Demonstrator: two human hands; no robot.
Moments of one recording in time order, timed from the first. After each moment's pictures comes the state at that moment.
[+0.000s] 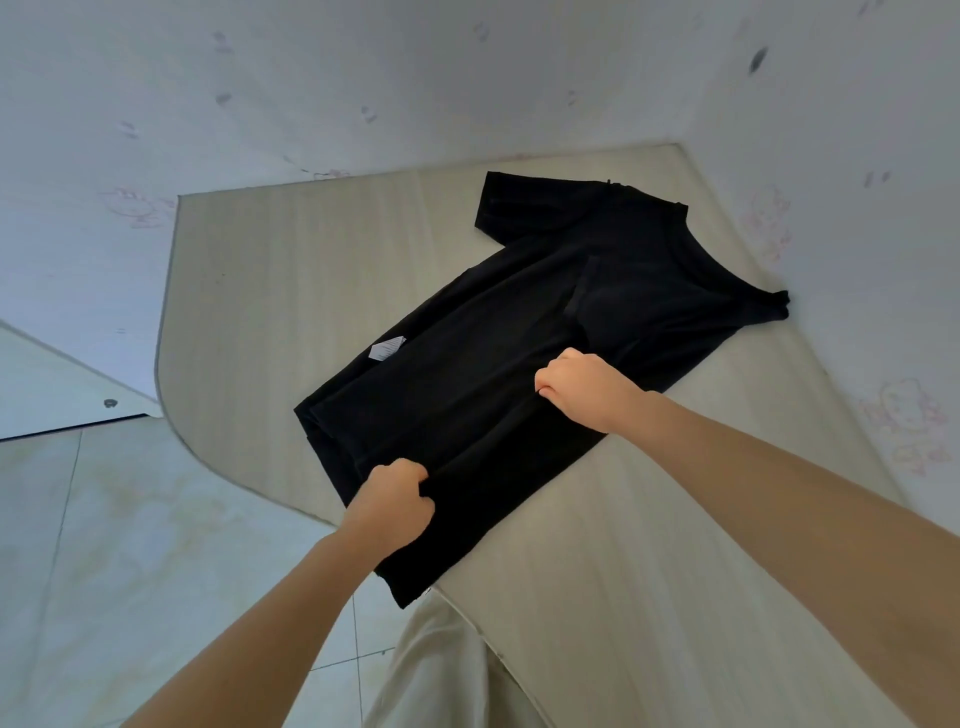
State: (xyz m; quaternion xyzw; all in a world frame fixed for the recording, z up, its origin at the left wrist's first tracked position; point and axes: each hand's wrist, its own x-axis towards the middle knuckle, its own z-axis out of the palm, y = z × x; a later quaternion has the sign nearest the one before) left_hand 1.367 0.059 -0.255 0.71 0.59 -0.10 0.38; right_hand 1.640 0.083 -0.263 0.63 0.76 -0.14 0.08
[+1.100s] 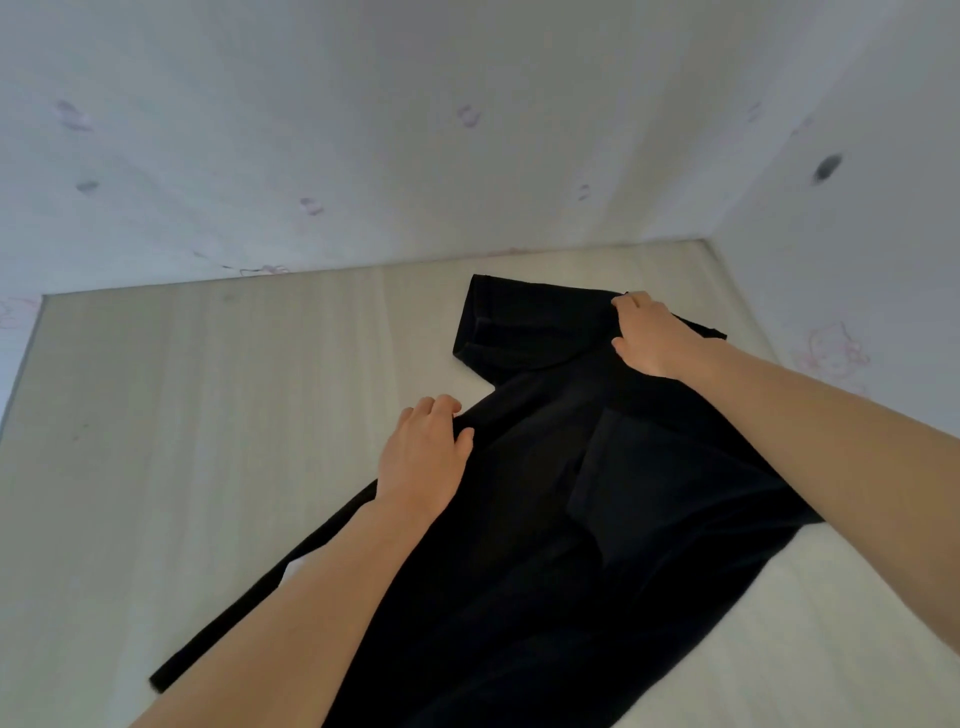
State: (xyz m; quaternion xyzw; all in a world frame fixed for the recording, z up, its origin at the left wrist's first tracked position) left_hand 1.522 0.301 -0.298 0.77 0.57 0.11 0.27; right_hand 1.822 0.337 -0.271 0.77 0.61 -0.14 0.10
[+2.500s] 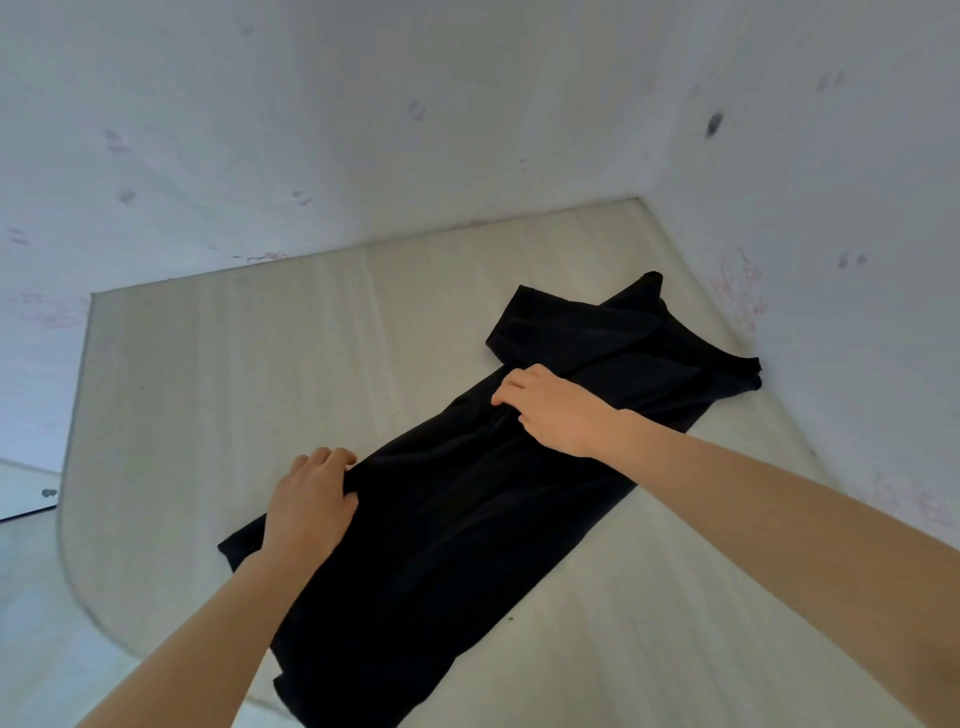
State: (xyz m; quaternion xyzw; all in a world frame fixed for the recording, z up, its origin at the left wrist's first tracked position) left_hand 1.388 0.206 -0.279 0.79 0.58 -0.03 0.20; right_hand 1.696 0.179 -0.251 0.61 0.77 -0.19 0.02
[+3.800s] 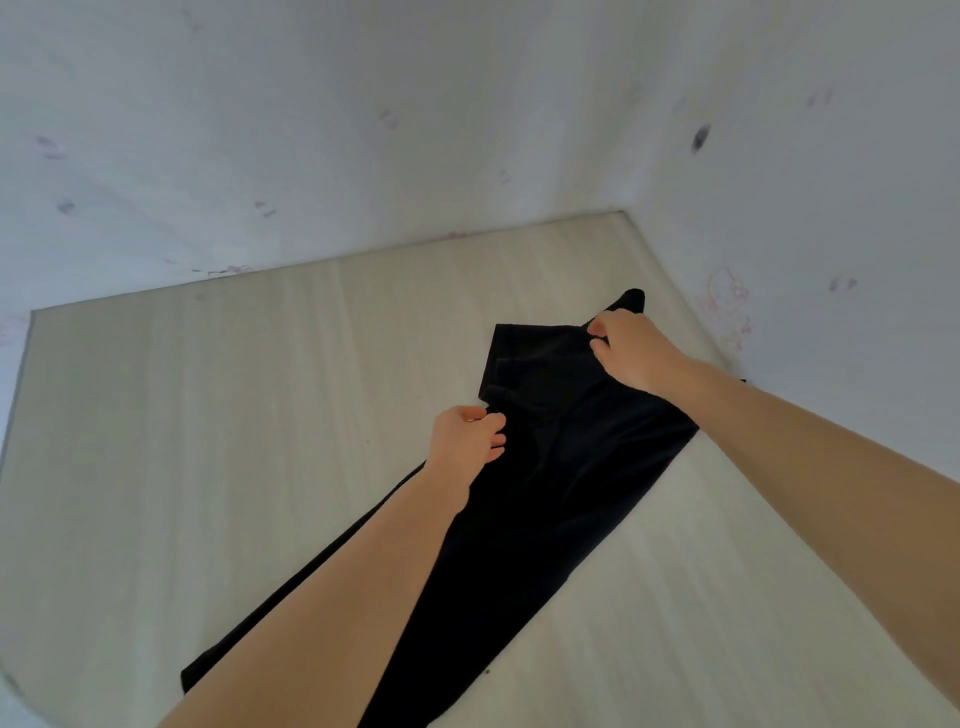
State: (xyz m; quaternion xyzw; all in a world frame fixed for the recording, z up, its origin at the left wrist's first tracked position) left_hand 1.581 0.219 -0.260 0.39 0.59 0.16 0.69; right_hand 1.825 0.221 -0.241 0.80 0.57 -0.18 -0.02
